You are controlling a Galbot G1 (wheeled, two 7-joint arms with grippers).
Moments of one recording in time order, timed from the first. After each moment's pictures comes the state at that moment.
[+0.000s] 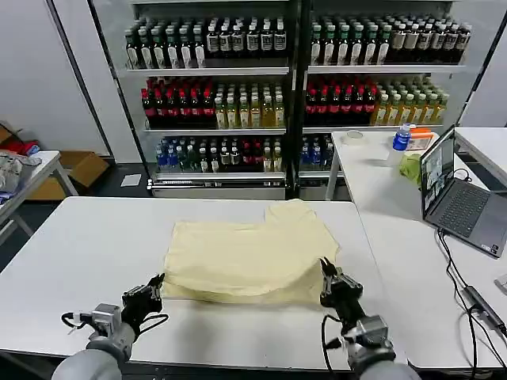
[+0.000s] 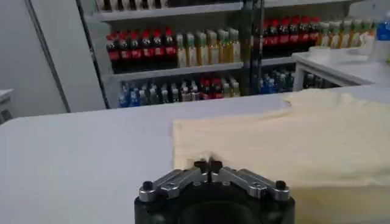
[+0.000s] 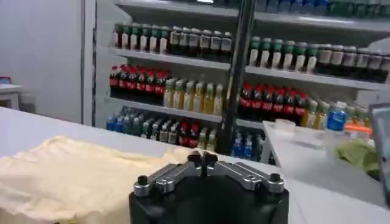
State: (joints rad) left arm 1.39 -1.10 -0.50 -2.06 -0.42 0.53 -0.11; right arm -1.26 1.14 0.22 2.12 0.20 -0.40 0.23
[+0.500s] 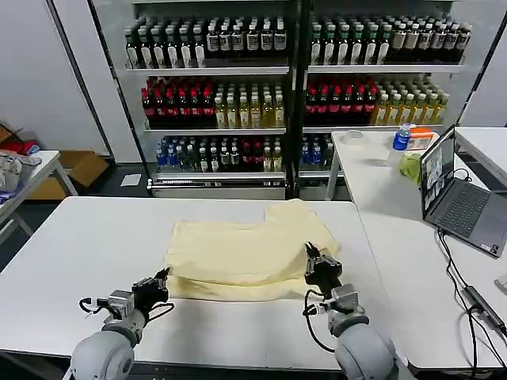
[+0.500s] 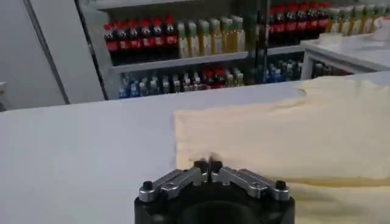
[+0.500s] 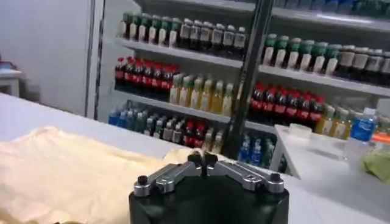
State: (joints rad) left arm 1.30 -1.10 -0.46 -1.95 -0.40 0.52 -0.10; right arm -1.13 1.17 0.13 1.95 0.17 -0.42 0.23
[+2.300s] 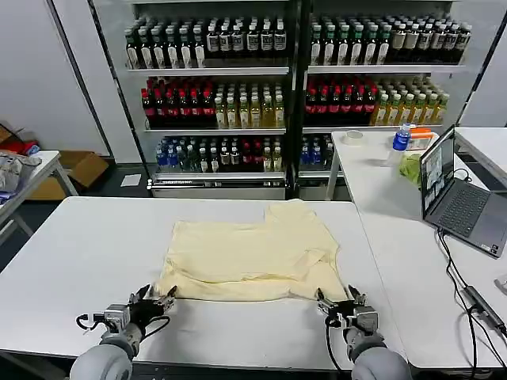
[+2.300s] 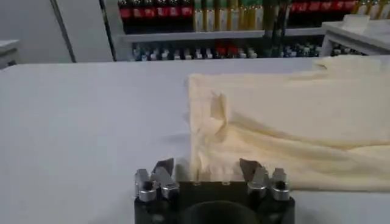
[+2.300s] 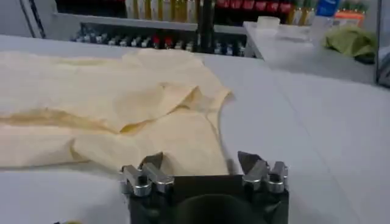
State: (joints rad) left arm 1.37 -1.15 -0.50 -1.91 -0.44 0.52 -0.12; right arm -1.35 1.15 0.30 2.00 0.43 -0.54 0.33
